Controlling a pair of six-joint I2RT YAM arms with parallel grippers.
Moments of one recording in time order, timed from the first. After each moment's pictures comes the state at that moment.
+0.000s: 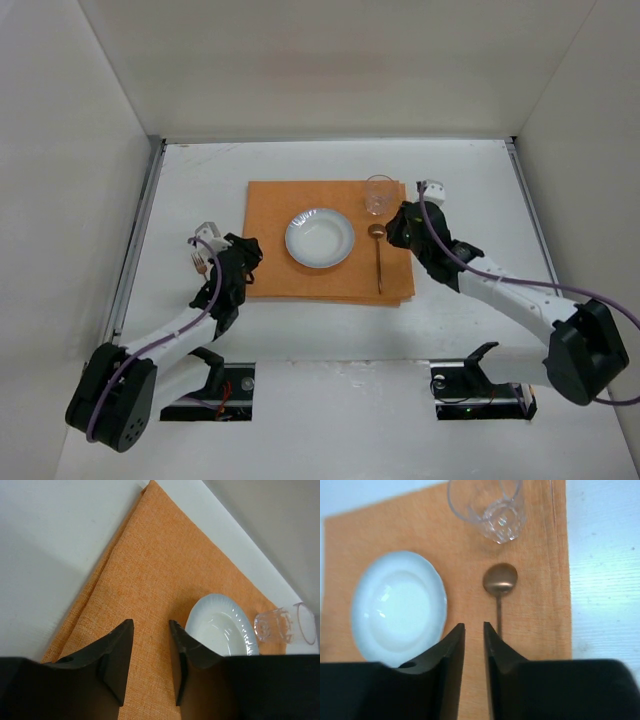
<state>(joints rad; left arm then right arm) -0.41 1.01 0.22 0.49 -0.47 -0.86 0.59 1.29 0.84 -0.09 0.33 0.60</state>
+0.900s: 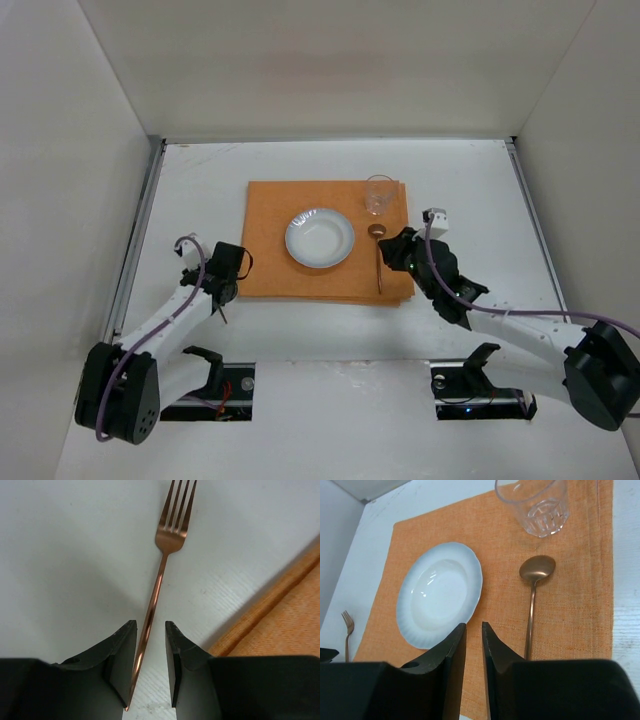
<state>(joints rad) -0.31 1.02 0.49 -0.53 -0.70 -0.88 0.70 1.06 0.46 0.33 0.35 0.64</state>
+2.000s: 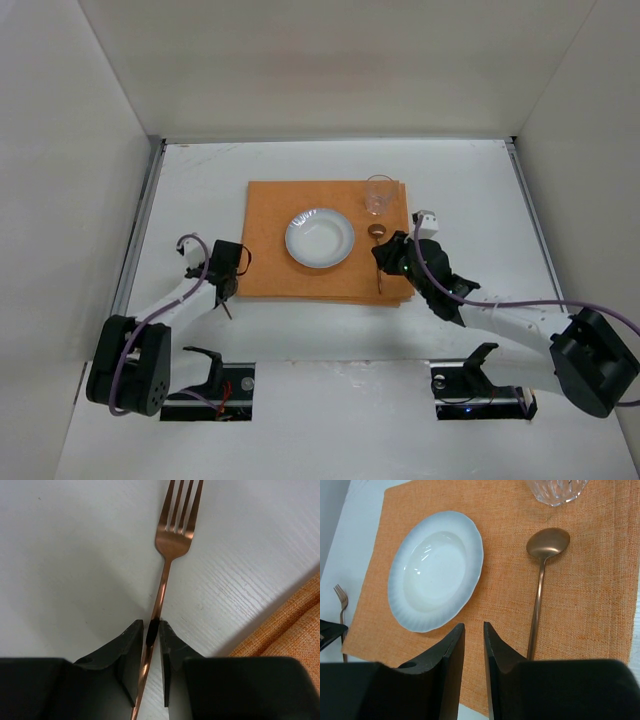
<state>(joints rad) -0.25 1.21 0.46 -0.34 -0.64 -0.84 0.70 1.16 0.47 0.35 0.27 0.65</state>
